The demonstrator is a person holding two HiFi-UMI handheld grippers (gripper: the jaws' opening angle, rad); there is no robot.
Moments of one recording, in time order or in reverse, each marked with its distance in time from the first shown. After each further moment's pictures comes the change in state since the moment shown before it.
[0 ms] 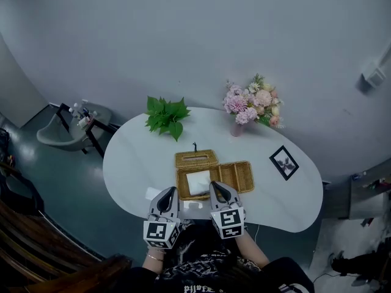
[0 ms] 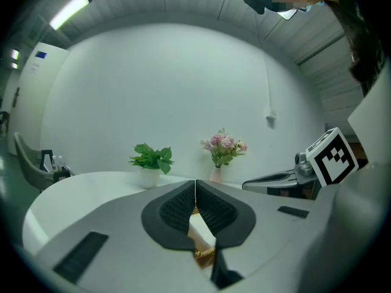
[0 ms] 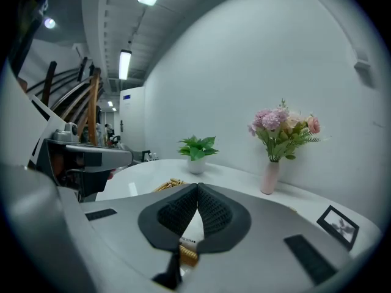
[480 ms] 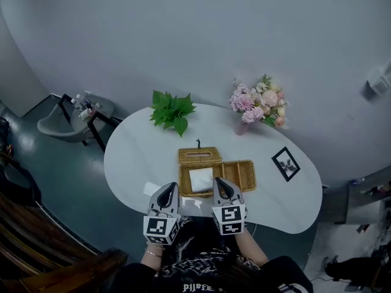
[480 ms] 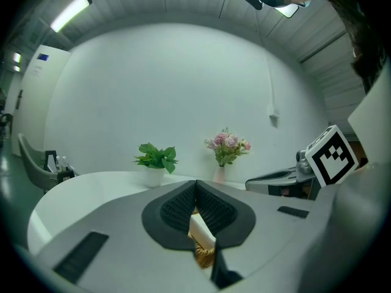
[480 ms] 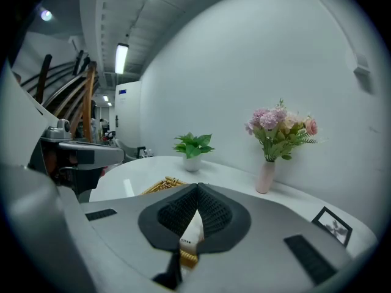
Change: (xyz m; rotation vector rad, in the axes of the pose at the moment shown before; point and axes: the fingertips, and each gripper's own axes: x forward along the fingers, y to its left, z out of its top) left arm -0.002 0.011 -0.002 0.006 0.006 0.026; right arm 0.006 -0.005 0.000 -0.016 0.021 -0.049
